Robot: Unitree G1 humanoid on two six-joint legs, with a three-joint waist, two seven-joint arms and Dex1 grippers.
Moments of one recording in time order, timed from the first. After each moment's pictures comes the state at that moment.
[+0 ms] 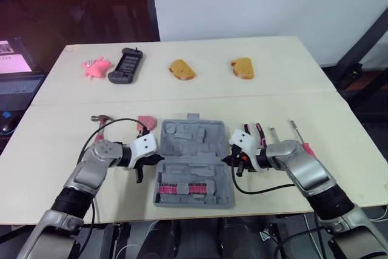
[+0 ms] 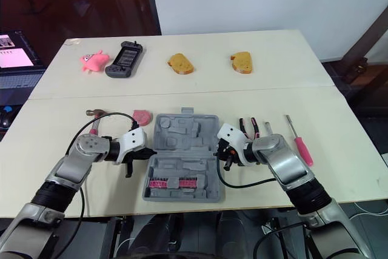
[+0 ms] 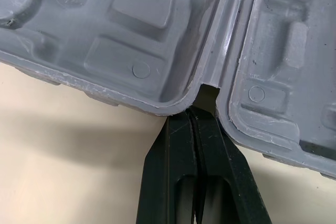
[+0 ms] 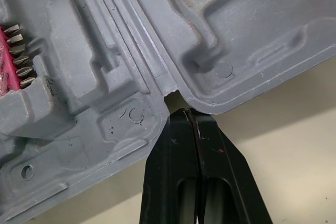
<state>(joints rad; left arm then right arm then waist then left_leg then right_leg) -0.33 0.59 -0.21 0.16 0.07 0.22 -1.14 -0.39 -0.61 0.32 -0.11 0.10 0.81 0.96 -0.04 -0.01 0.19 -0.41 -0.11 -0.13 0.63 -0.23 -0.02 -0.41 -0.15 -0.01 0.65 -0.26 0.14</state>
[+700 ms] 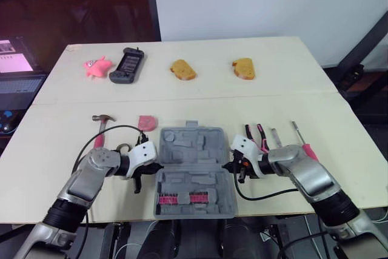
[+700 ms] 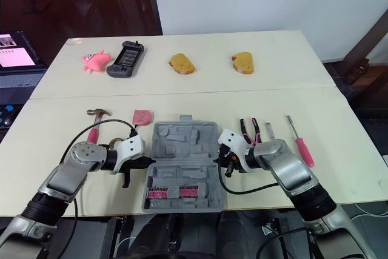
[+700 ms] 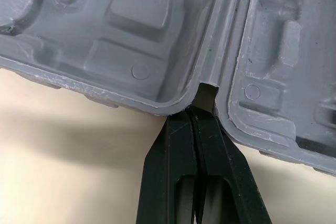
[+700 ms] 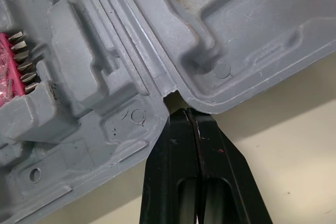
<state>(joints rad) -0.23 0.64 -0.22 -0.01 0.03 0.35 -1.14 -0.34 -0.65 0.33 -0.18 0.14 0.86 0.97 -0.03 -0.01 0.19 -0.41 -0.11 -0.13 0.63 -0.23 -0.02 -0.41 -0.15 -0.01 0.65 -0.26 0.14</state>
